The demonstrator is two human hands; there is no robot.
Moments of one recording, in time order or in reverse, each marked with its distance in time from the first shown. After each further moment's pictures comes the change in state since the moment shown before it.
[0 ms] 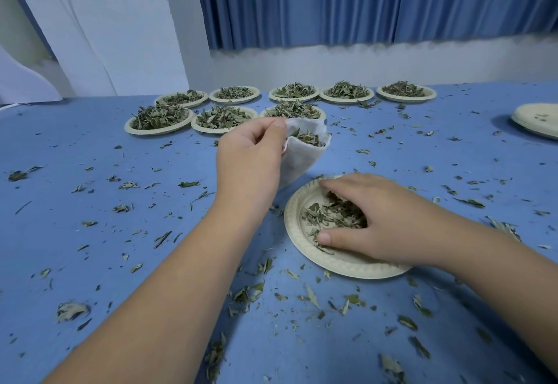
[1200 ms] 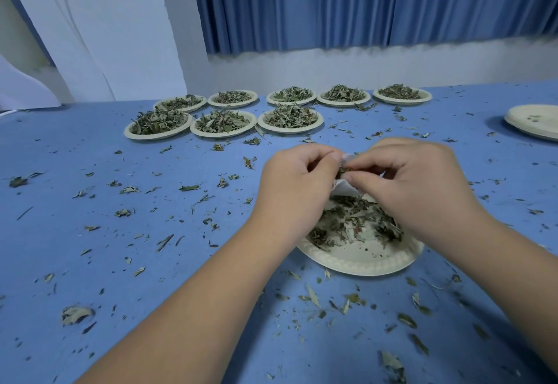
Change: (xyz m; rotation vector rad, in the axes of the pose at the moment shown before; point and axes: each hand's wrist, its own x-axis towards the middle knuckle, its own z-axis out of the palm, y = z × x) left_hand -0.030 0.012 0.025 0.182 -0.269 0.023; right_hand -0.004 -0.002 -0.015 0.320 0.692 -0.024
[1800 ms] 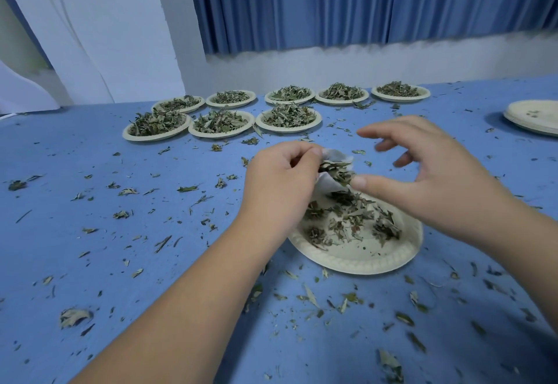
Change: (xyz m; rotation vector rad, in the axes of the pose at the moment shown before) left_hand 0.004 -0.006 -0.006 0.035 0.082 -0.026; right_hand -0.003 0.003 -0.027 -0.031 -0.184 0.105
